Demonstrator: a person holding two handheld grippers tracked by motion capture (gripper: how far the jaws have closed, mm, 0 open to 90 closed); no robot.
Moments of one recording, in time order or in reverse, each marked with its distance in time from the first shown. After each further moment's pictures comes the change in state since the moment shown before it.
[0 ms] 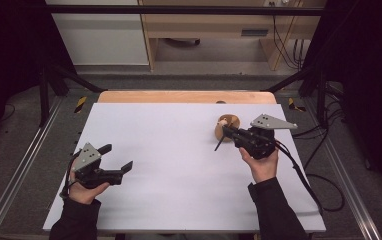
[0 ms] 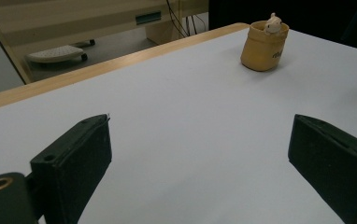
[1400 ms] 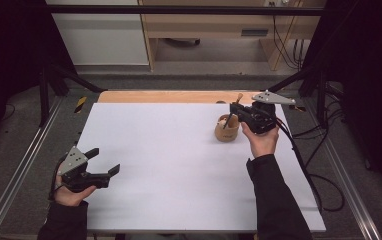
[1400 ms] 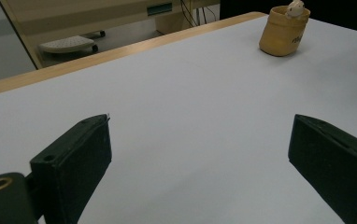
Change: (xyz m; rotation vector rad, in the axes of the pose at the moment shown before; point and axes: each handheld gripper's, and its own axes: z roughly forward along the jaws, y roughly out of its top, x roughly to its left) left arm 0.022 -0.019 -0.018 0.025 0.030 -0.014; right arm -0.041 0.033 0.028 0.007 -0.180 0.023
